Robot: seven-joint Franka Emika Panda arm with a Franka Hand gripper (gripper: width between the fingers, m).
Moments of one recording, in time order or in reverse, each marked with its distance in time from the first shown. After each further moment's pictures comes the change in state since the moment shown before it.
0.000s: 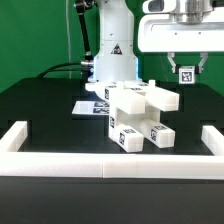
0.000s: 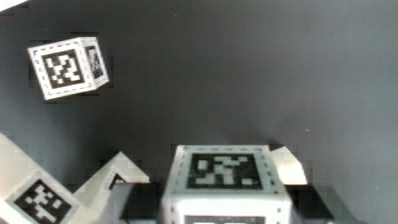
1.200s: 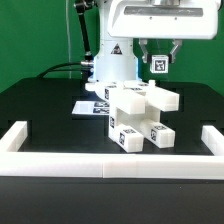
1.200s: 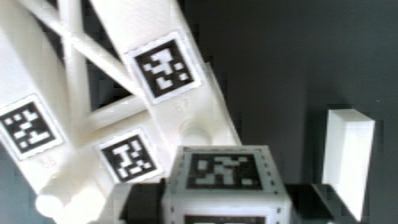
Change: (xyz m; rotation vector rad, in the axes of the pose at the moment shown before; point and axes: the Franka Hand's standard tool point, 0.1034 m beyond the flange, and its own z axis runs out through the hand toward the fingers) arm 0.055 0.054 -0.031 -0.078 0.034 -0.335
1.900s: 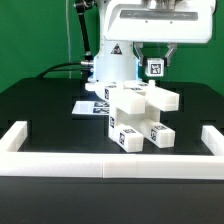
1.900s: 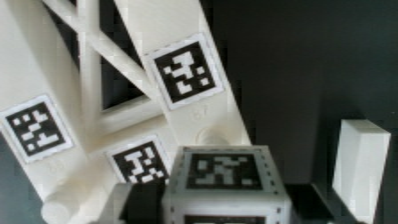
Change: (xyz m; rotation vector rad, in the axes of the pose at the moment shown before) arm -0.005 0.005 0.008 -0.007 -0.011 -0.027
